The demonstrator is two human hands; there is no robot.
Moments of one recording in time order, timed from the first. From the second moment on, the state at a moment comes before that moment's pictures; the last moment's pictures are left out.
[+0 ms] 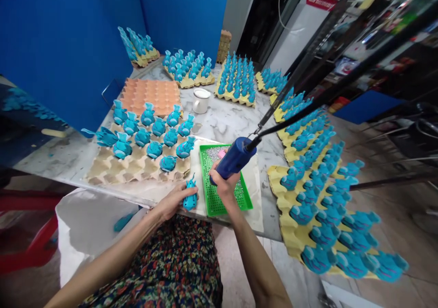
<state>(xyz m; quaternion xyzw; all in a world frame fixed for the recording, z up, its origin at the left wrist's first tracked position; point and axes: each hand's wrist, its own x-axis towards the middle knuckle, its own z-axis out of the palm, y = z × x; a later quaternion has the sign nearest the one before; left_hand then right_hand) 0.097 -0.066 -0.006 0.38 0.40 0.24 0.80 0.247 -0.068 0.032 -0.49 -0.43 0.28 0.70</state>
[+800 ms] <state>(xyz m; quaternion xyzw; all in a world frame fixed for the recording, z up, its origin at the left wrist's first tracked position) 0.119 -0.070 -0.006 0.33 0.46 0.32 0.76 0.242 -0.079 0.040 -0.52 -0.44 0.22 0.70</state>
